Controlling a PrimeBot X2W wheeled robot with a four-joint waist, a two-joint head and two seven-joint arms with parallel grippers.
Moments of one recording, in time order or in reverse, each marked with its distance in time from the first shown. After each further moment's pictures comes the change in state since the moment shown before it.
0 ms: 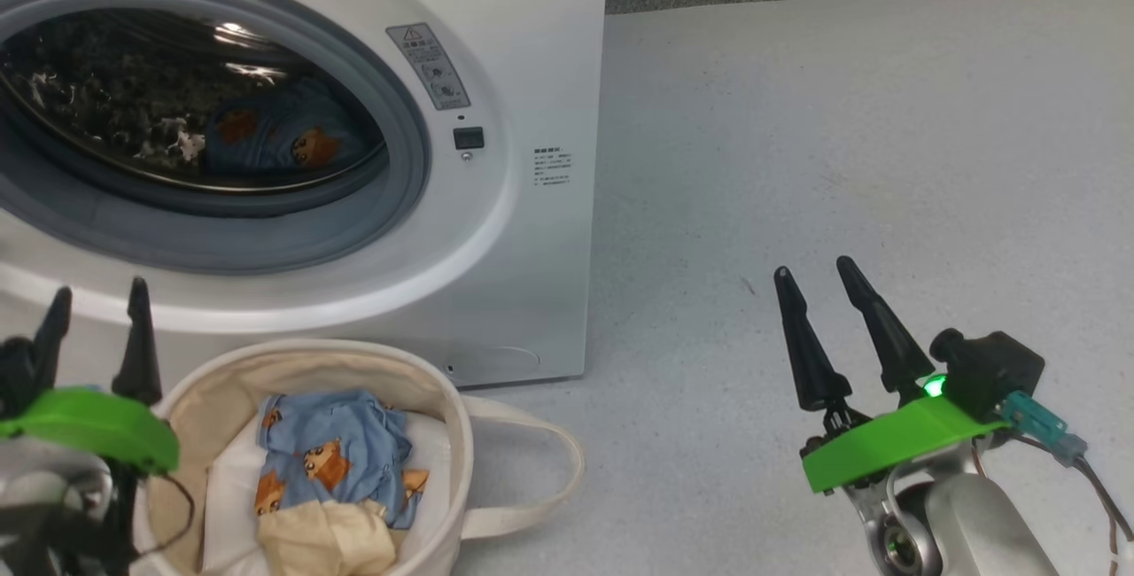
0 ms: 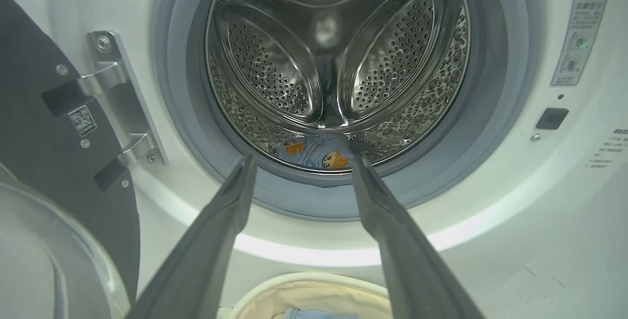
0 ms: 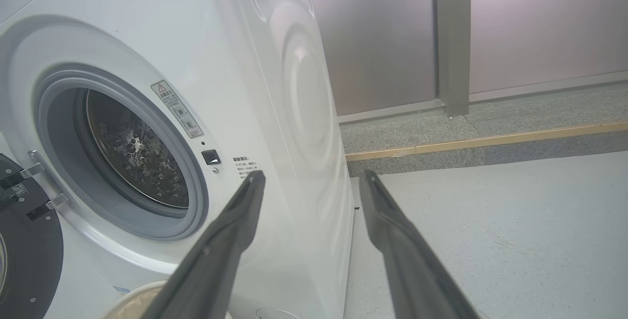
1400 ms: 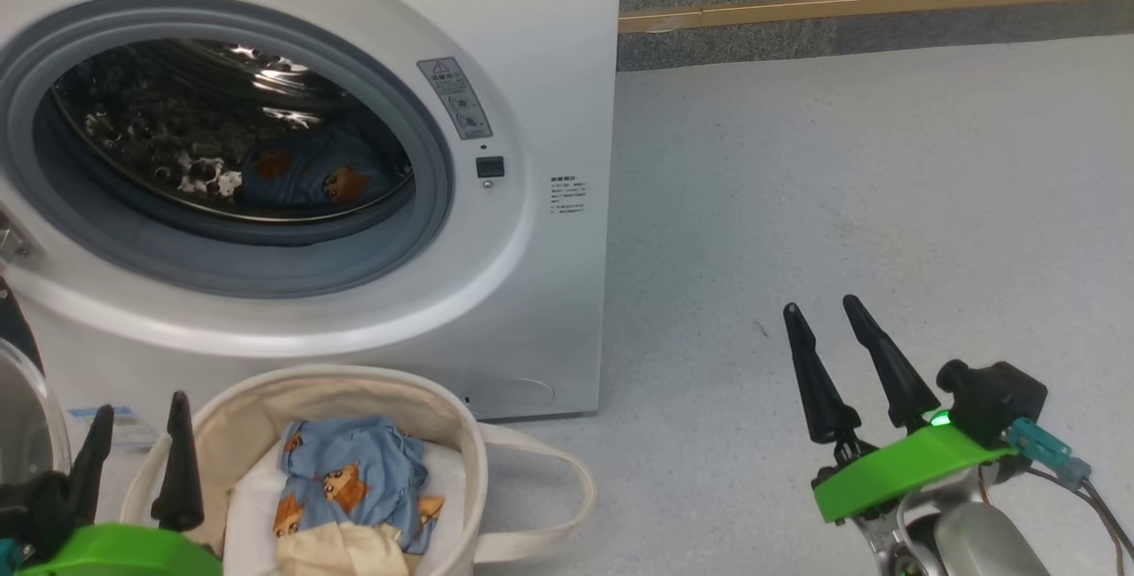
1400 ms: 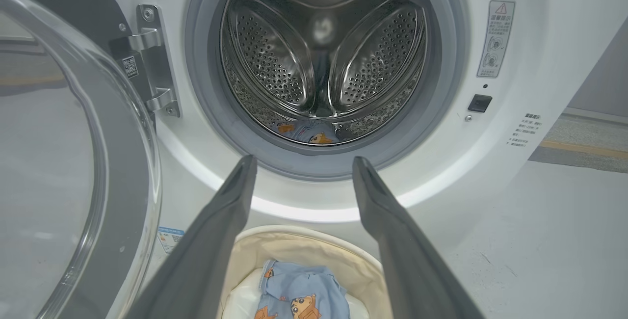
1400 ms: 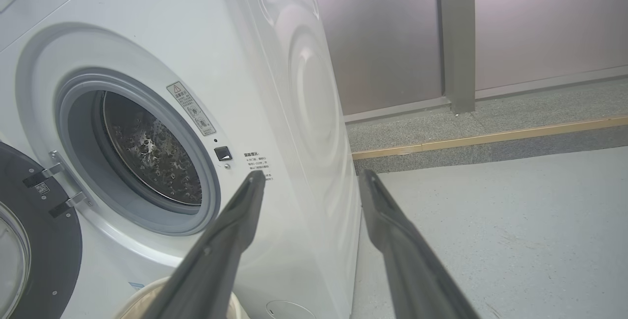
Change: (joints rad) left arm 0.382 0.041 0.081 -0.431 -0.023 0.200 -0.001; right arm 0.044 -0.031 0.013 0.035 0.055 0.000 -0.009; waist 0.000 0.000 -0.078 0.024
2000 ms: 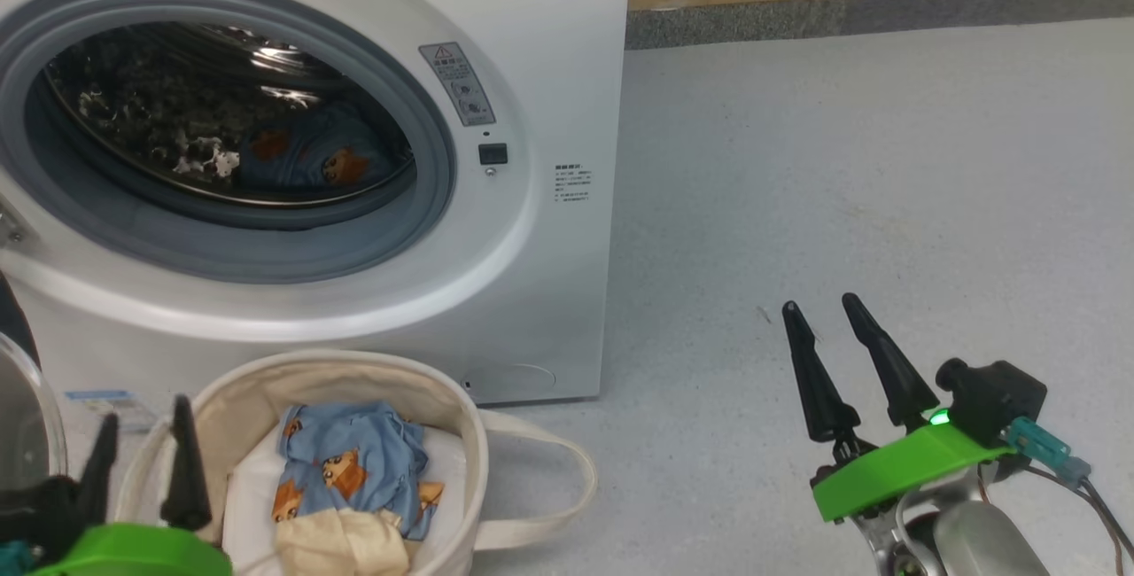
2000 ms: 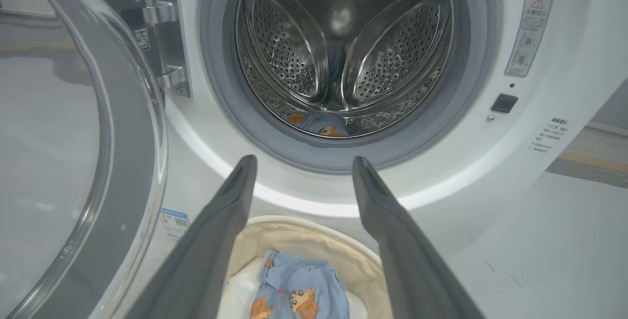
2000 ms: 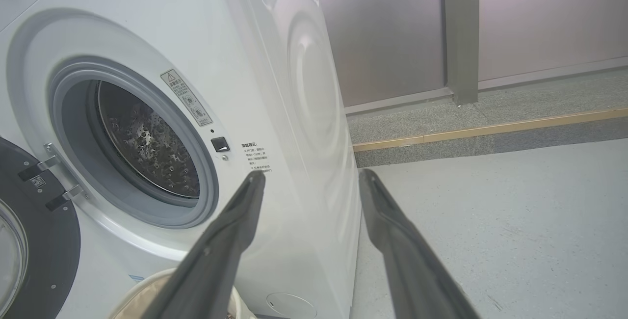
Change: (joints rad) left arm -0.001 -0.059 0.040 0.039 -0.001 -0.009 0.000; right arm -0.001 0.002 0.000 -0.003 -0.002 0.000 0.000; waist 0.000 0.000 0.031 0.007
